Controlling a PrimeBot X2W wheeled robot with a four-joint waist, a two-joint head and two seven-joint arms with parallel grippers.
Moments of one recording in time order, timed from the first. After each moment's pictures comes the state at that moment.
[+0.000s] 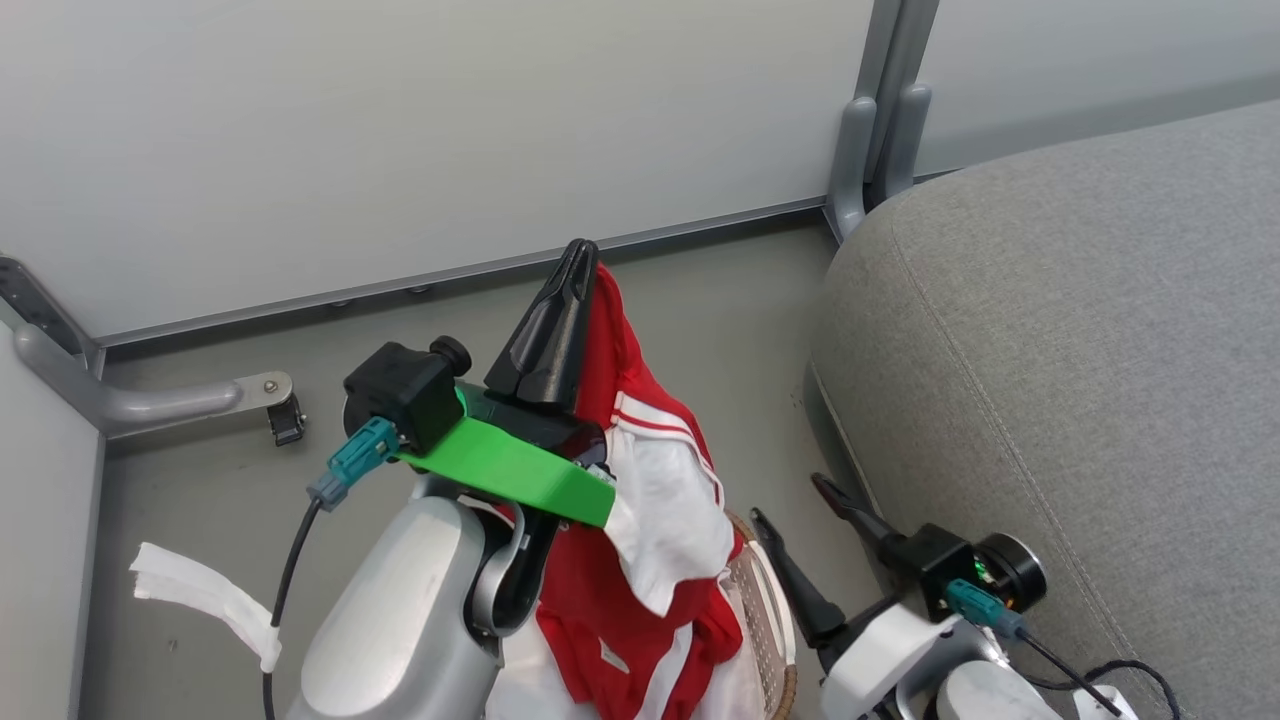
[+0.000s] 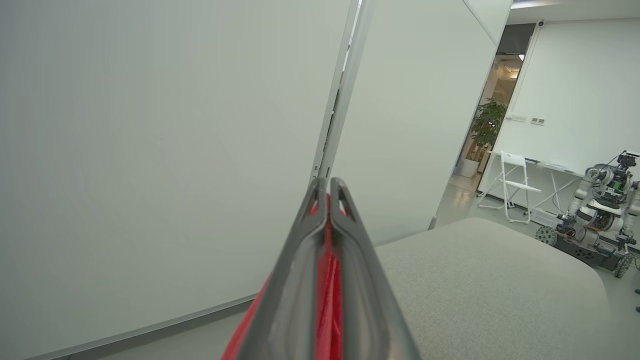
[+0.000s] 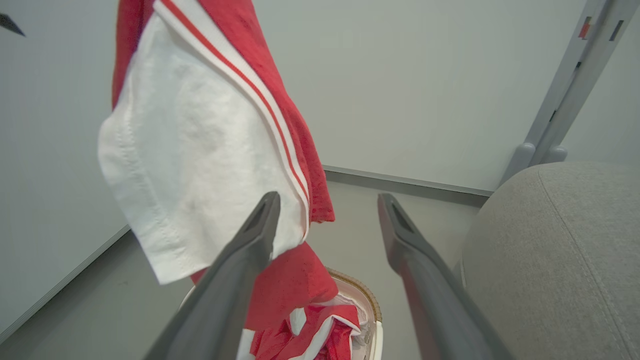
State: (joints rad) left arm -0.44 0.05 -0.48 0.23 -0.54 -0.13 -0.26; right arm -0.18 -0.11 0.43 0.32 0.22 0.13 -0.26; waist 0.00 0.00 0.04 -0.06
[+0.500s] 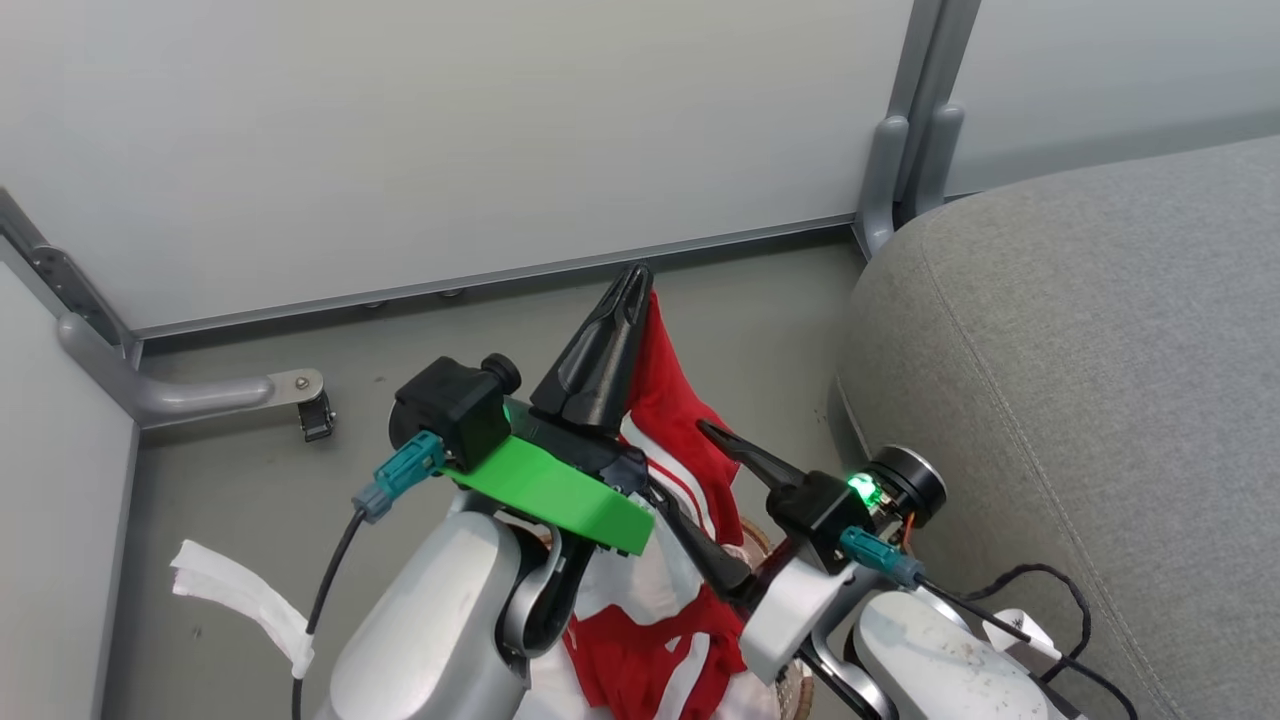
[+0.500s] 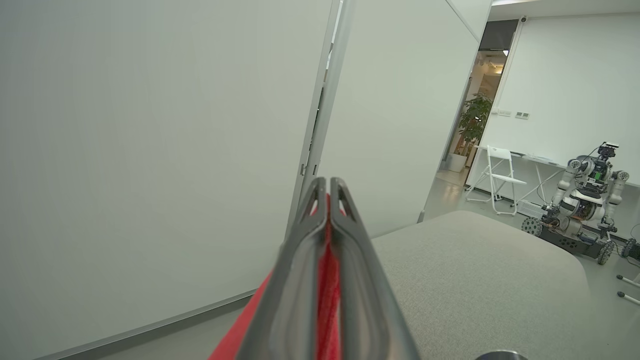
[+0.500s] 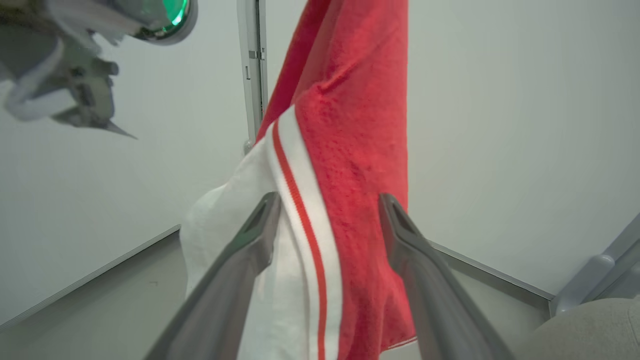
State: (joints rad) left arm -0.44 0.05 -0.56 0.22 -0.56 -0.13 -0.26; right arm -0.40 -0.10 0.66 0.37 0.22 0.13 -0.26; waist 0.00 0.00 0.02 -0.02
